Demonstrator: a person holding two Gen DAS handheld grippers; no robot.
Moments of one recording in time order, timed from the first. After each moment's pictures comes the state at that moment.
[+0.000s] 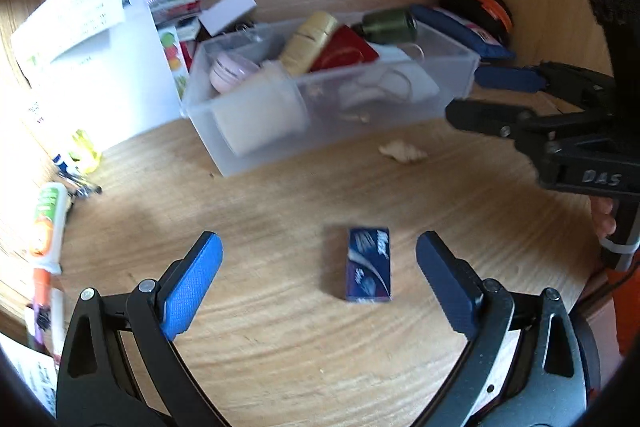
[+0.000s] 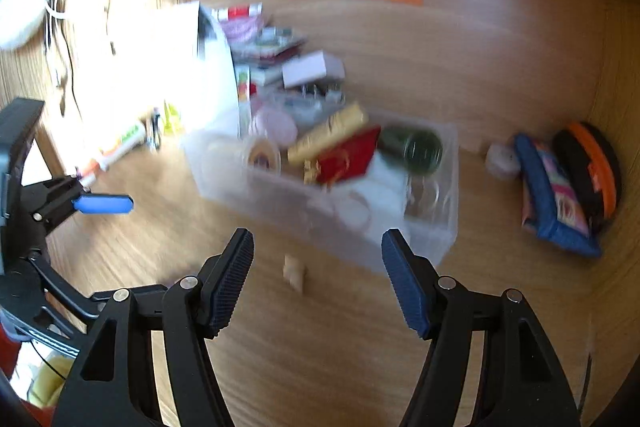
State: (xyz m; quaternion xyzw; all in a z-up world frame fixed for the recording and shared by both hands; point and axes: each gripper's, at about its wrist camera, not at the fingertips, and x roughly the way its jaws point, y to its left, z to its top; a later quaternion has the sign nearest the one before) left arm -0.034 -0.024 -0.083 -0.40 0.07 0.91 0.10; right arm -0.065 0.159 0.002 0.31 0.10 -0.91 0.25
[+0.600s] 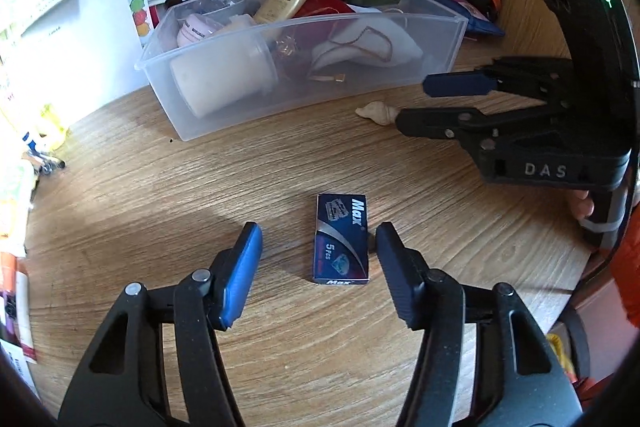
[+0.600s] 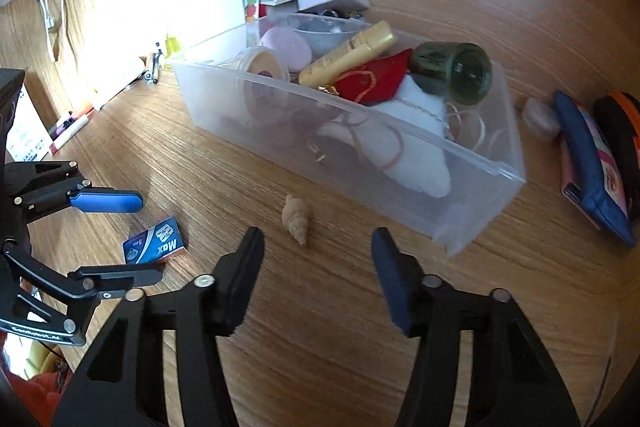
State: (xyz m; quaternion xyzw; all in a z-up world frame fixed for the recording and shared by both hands) left arm -0.034 -0.014 -0.108 -0.44 0.06 0.89 0.13; right arm -0.083 0.148 -0.039 0.38 0.14 -0.87 0.28
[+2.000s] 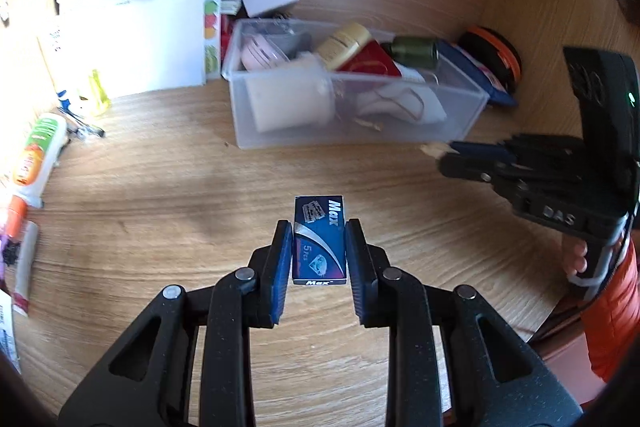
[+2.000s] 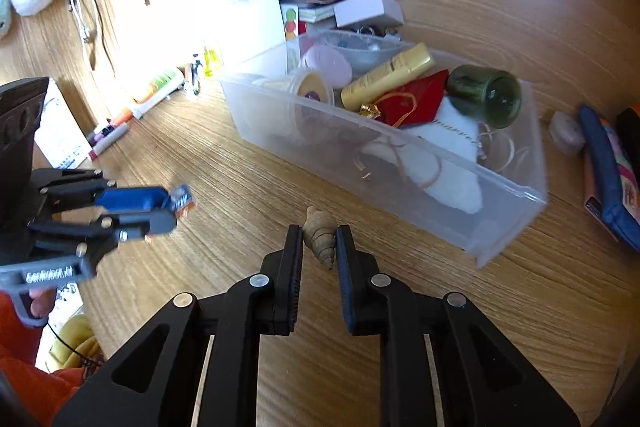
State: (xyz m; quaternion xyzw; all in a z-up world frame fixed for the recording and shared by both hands) left arm -0.012 -0.056 -0.075 -0.39 -0.05 0.92 0.08; right arm -0.073 0.148 -0.024 0.38 0.12 -0.85 0.34
